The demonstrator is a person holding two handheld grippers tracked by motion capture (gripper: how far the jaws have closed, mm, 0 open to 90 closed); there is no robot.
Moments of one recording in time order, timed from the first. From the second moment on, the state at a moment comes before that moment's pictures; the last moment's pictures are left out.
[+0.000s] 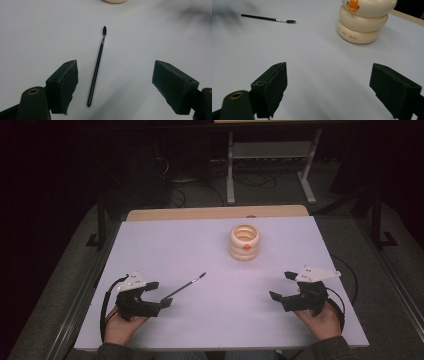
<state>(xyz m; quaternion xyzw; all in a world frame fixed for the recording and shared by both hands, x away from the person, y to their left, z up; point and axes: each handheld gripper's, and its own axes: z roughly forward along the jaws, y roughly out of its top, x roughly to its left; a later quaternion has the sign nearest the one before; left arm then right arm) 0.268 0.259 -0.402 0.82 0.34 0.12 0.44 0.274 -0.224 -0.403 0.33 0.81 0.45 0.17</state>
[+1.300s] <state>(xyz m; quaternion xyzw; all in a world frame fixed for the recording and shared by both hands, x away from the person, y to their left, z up) 0.311 0.236 -0.396 0.87 0.31 0.10 0.36 0.282 -0.214 -0.407 0.32 0.83 0.44 0.14</state>
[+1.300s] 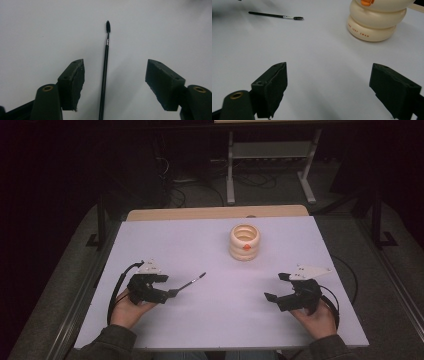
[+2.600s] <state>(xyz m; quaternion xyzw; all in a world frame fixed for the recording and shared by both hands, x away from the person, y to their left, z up) 0.371 0.181 -0.413 0.93 0.29 0.04 0.24 0.287 -0.212 -0.405 0.32 0.83 0.44 0.12</state>
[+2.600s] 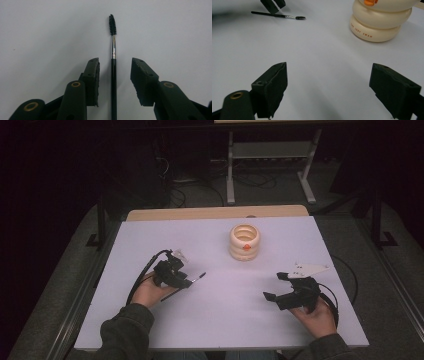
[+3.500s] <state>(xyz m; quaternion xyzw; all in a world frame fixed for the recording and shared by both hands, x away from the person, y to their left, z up) 0.370 0.154 -0.420 0.94 0.28 0.07 0.17 0.287 -0.209 -0.406 0.32 0.84 0.43 0.12</state>
